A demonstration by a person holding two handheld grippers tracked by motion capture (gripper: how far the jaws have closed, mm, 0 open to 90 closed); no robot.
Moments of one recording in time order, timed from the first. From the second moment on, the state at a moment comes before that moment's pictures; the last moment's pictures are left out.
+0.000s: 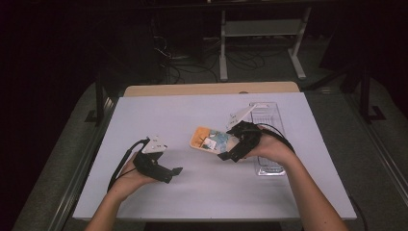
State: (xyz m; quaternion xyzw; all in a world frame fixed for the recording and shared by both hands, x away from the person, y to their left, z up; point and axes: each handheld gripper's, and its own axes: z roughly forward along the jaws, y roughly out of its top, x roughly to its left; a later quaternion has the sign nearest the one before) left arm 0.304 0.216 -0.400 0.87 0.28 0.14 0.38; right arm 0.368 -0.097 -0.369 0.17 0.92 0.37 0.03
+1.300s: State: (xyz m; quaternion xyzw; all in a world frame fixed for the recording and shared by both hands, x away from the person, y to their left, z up) left arm 0.293 0.193 -0.419 0.86 0.25 0.21 0.39; right arm 0.365 -0.091 -0.382 0.19 0.91 0.37 0.02
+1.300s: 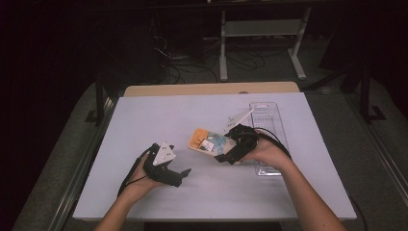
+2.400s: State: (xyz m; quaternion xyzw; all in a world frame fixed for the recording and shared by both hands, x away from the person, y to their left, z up) left arm 0.277 0.178 -0.418 0.86 0.16 0.35 0.33; right arm 0.366 -0.091 -0.382 0.20 0.91 0.37 0.03
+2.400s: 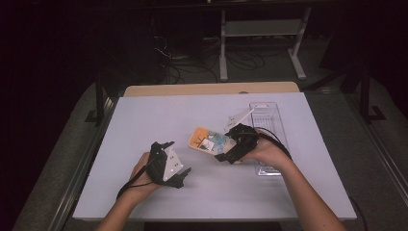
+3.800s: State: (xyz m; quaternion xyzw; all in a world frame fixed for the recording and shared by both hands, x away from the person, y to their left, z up) left arm 0.261 0.157 -0.438 0.81 0.01 0.55 0.21; right arm 0.362 -0.083 -0.384 0.20 0.91 0.36 0.03
